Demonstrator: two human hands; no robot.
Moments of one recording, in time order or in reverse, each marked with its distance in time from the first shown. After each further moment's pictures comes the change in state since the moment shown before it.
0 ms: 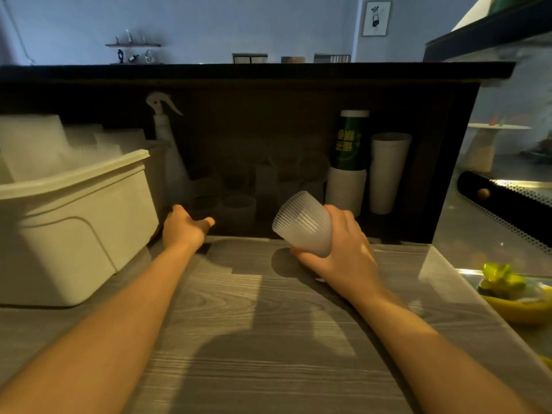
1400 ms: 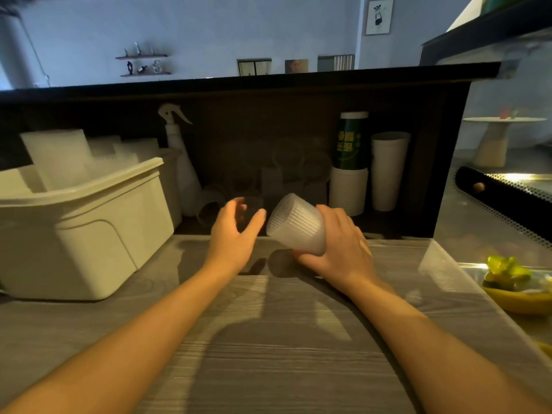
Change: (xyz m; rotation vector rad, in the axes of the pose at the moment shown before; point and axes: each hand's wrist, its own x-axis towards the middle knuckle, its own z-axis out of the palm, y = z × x) left_hand -0.102 0.037 -0.012 -0.386 -0.189 0.383; right_hand -0.001 -0.014 -0.003 -0.100 -0.054 -0.066
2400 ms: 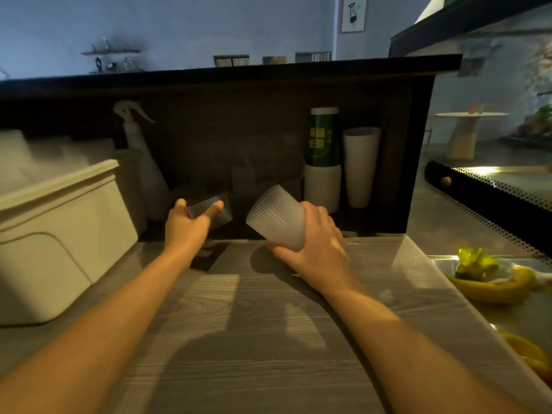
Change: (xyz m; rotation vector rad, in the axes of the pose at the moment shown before) left_hand 0.054 -0.020 0.008 0.048 0.156 -0.268; right_hand 0.002 0.013 0.003 0.081 0.079 0.121
